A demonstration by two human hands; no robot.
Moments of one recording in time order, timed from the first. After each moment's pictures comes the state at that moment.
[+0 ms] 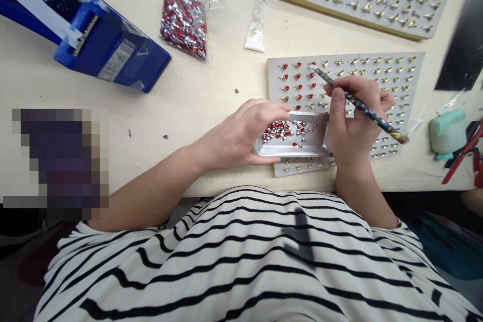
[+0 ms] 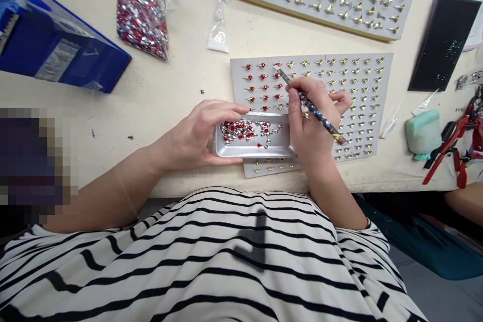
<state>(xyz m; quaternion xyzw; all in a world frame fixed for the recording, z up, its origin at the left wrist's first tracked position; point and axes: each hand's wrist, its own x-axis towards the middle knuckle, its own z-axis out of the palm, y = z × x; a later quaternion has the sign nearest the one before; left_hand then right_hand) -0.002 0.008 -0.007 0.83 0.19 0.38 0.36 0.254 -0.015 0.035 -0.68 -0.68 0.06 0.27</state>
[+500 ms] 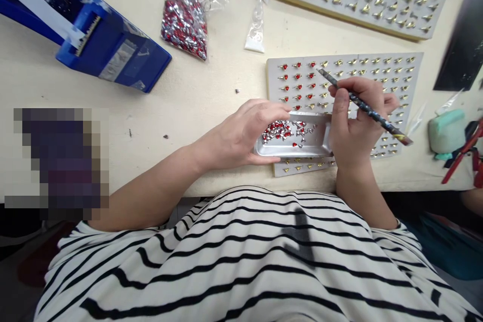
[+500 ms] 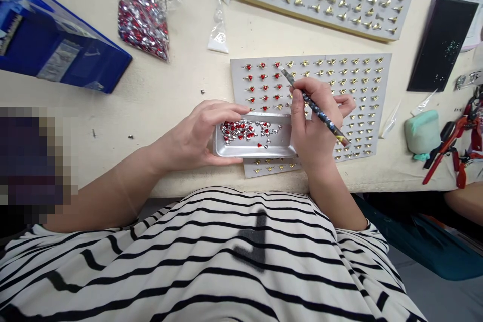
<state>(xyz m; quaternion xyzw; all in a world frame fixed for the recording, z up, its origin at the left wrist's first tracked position) -0.002 0.008 -0.007 0.83 0.20 0.37 0.36 0.256 -0.015 0.037 -0.69 -0.67 0.04 0.28</state>
